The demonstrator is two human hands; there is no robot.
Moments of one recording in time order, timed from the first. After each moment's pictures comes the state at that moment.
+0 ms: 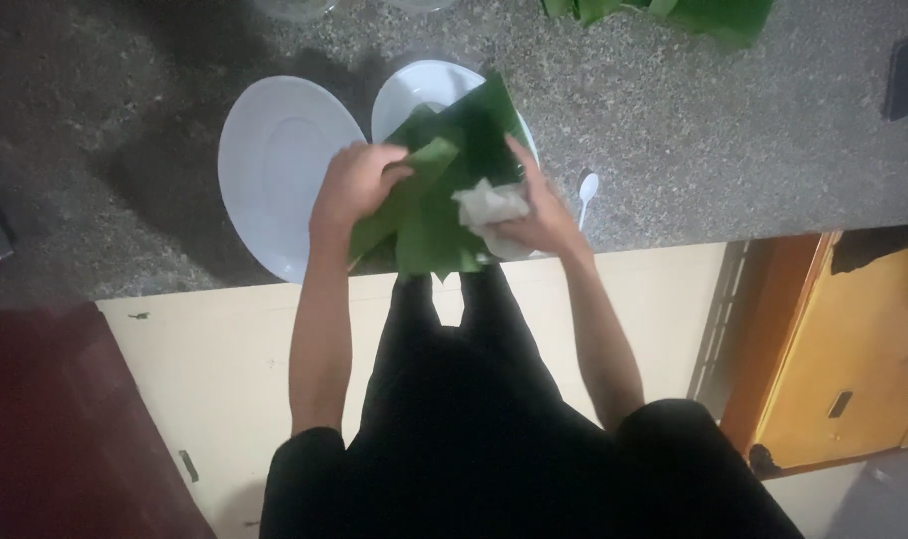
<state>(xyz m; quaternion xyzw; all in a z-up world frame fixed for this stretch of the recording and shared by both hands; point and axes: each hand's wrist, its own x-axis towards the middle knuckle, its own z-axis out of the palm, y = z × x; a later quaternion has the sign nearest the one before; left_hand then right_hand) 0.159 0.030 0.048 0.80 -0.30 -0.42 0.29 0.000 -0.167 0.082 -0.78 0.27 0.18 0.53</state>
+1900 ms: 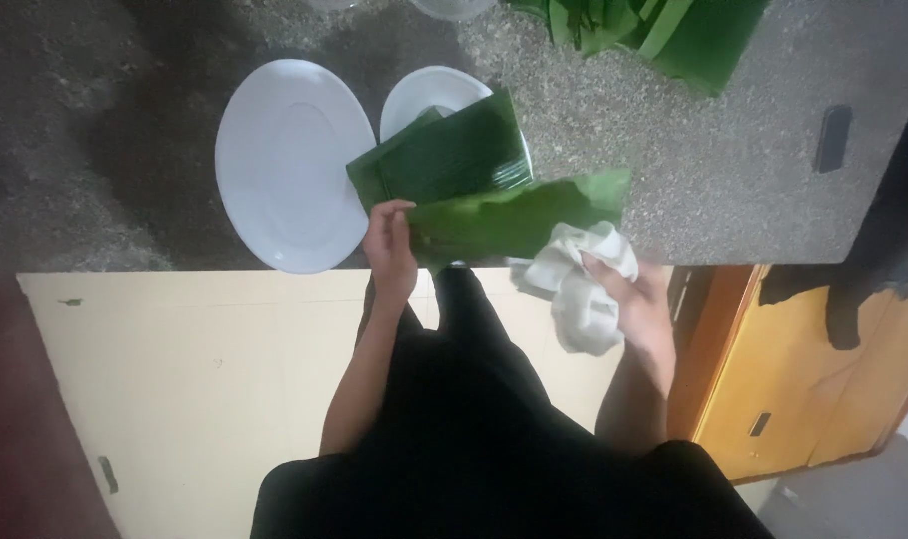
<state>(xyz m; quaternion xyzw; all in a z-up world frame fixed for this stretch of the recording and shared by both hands) 0.033 0.054 0.010 0.63 0.01 -0.19 0.75 -0.053 -0.152 0.204 -0.71 0.46 0.03 0.54</state>
